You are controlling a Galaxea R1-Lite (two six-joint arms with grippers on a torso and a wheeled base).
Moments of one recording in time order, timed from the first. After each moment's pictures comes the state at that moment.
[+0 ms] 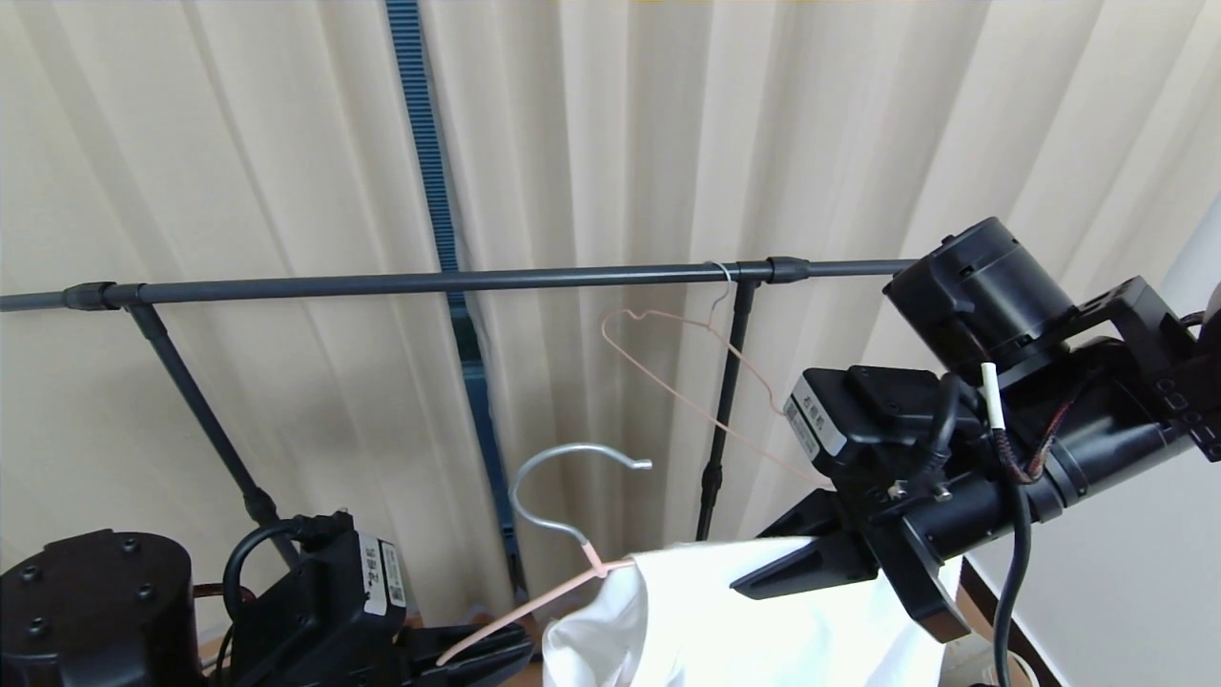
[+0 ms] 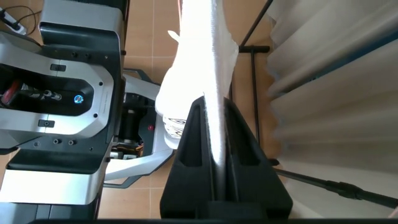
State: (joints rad) left arm -0.69 1.42 -0.20 -0.88 -0.34 0.21; right arm 0.62 1.67 -1.28 0.60 0.64 -0.79
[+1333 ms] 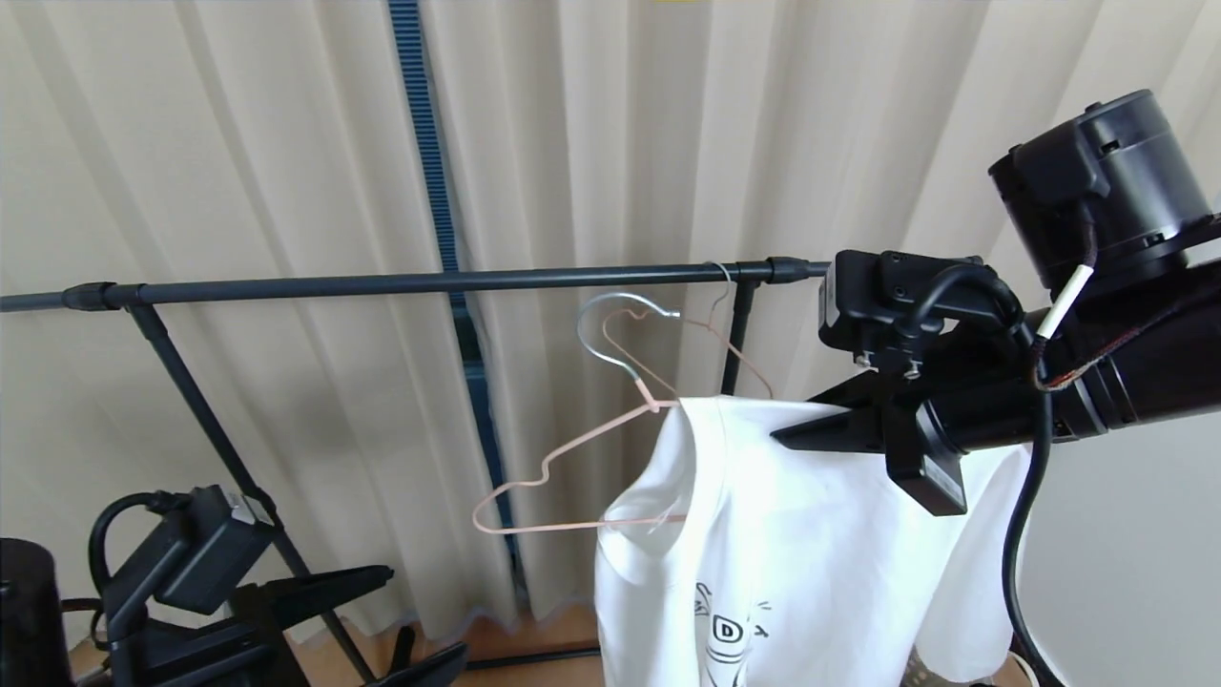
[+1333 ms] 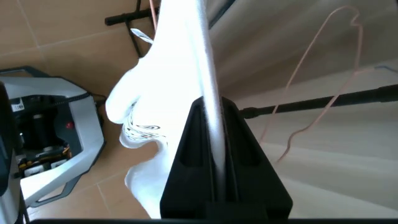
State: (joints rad) left arm -0.55 1.22 -0.19 -0.63 -0.21 -0.08; right arm 0.60 1.59 -1.35 0.50 0.22 -0.66
